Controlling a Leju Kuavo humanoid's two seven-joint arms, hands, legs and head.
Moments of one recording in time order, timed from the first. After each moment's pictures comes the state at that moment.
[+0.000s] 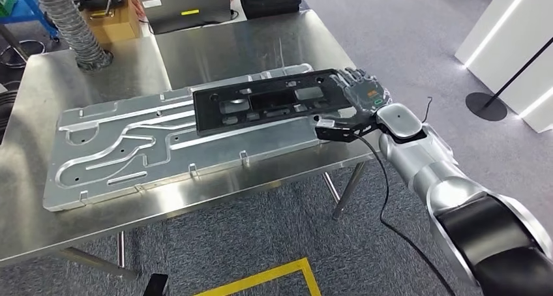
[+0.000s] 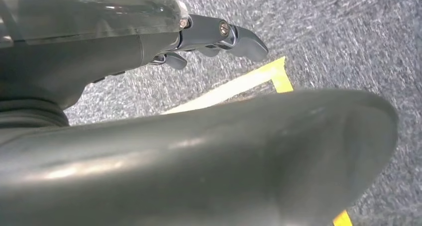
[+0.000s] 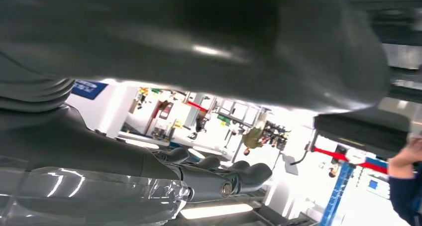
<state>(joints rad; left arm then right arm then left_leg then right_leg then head) -0.16 -0.21 1.09 -0.20 -1.18 0.04 -0.30 -1.09 -0.18 0.56 -0.31 1.18 -0.29 -0.24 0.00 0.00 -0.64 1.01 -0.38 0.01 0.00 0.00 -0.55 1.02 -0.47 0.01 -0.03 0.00</state>
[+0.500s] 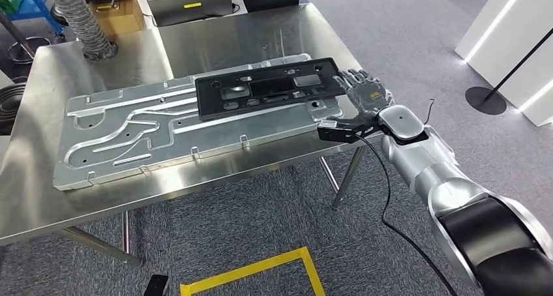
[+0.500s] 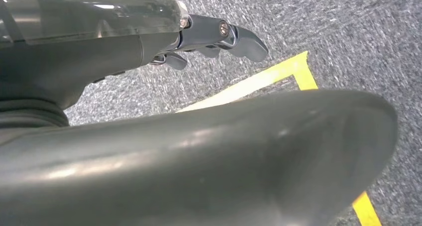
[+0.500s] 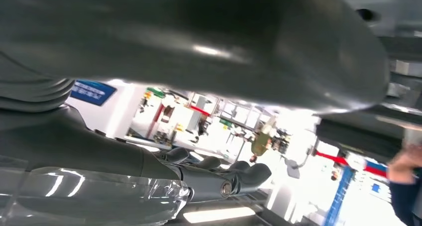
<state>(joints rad) -0.16 -0.20 1.09 -0.20 -1.17 0.04 -0.30 -1.08 -0.19 0.55 -0.31 1.18 -0.28 -0.24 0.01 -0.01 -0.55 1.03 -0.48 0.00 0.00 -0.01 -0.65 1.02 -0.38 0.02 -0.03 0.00</state>
